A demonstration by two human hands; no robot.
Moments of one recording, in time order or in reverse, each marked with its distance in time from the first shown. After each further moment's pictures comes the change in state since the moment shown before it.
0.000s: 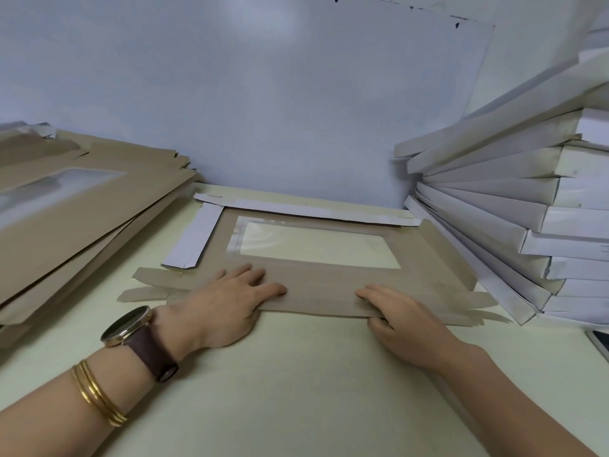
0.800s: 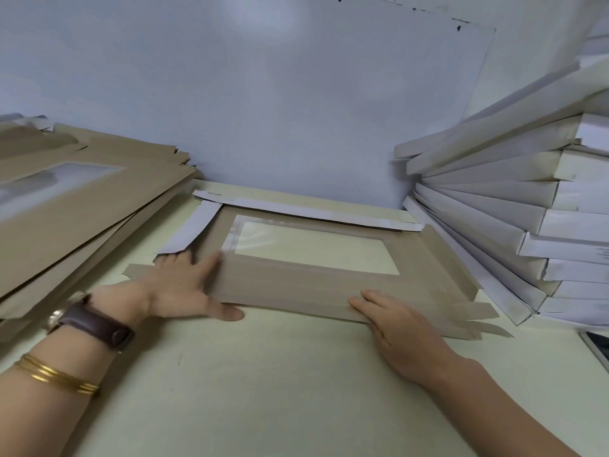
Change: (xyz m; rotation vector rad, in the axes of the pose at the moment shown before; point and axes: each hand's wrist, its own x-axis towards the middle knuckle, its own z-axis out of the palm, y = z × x) left_hand -0.019 -0.050 -0.019 -0.141 -0.166 -0.390; right_hand -0.013 -0.013 0.005 -0.067 0.022 -0.055
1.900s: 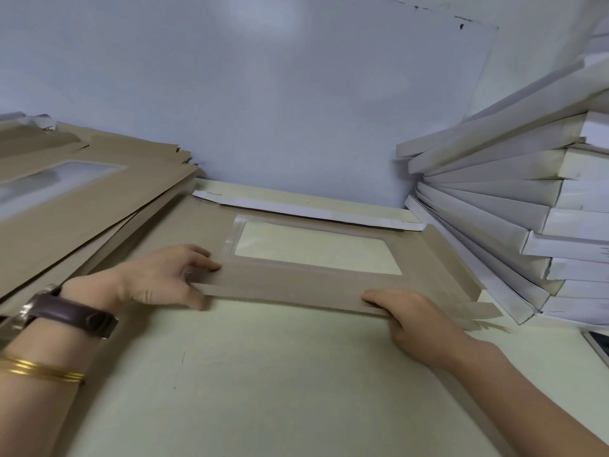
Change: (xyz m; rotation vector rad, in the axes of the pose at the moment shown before) left_hand -0.003 -0.022 -0.015 -0.235 0.050 0.203; right_hand 0.006 0.017 -0.018 0.011 -0.105 0.000
